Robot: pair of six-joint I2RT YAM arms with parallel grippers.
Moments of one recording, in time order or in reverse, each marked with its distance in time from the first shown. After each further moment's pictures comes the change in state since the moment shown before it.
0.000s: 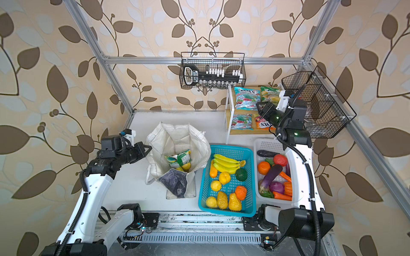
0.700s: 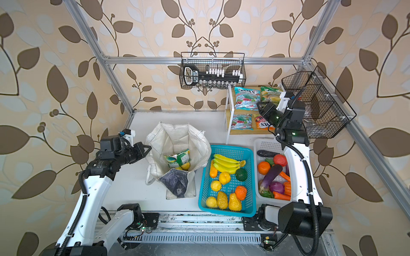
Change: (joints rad) left arm 0.000 -0.015 0.000 -0.001 0.000 0.000; right arm -0.017 0.024 -0.062 0.120 -0.035 0.089
